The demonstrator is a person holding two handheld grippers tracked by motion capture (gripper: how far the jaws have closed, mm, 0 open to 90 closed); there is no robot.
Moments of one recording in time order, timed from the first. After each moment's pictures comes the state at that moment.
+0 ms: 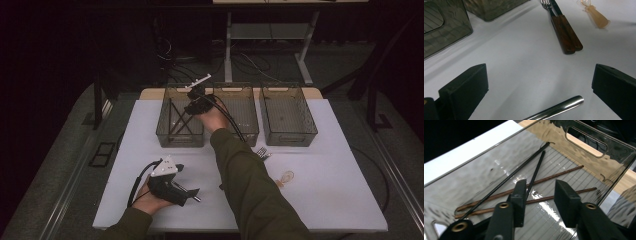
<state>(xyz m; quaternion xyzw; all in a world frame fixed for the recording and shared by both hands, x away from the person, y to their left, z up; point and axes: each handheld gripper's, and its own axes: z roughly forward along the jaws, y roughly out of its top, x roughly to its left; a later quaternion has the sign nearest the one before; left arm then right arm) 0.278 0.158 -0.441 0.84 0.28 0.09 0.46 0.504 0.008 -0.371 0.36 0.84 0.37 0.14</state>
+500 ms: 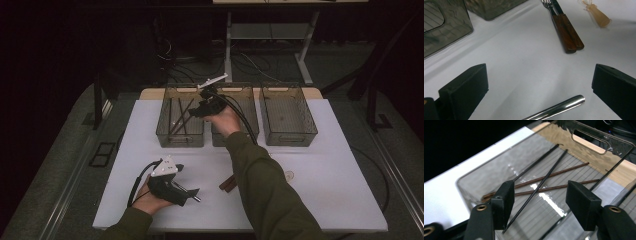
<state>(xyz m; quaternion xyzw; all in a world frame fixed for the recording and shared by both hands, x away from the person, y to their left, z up) 0.278 0.159 -0.441 0.84 0.28 0.09 0.46 0.482 -0.033 -0.355 0.35 0.83 0.43 0.08</state>
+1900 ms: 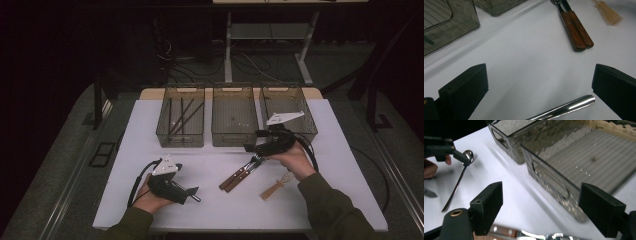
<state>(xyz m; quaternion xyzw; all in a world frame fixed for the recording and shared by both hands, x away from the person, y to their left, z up) 0.282 0.160 -0.444 0.84 0.29 0.10 0.45 0.370 -0.209 -0.387 0.33 0.82 0.46 0.06</state>
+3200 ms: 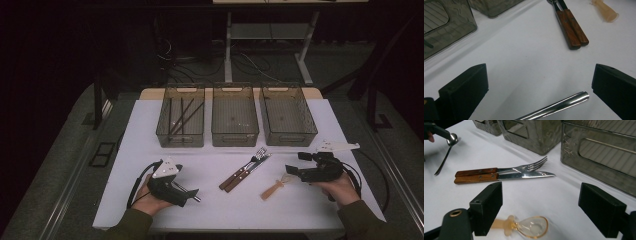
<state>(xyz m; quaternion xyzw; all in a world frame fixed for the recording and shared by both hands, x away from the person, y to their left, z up) 0.275 0.159 -0.440 0.85 0.28 0.11 0.44 0.299 -0.319 -0.421 0.40 0.78 0.46 0.09</state>
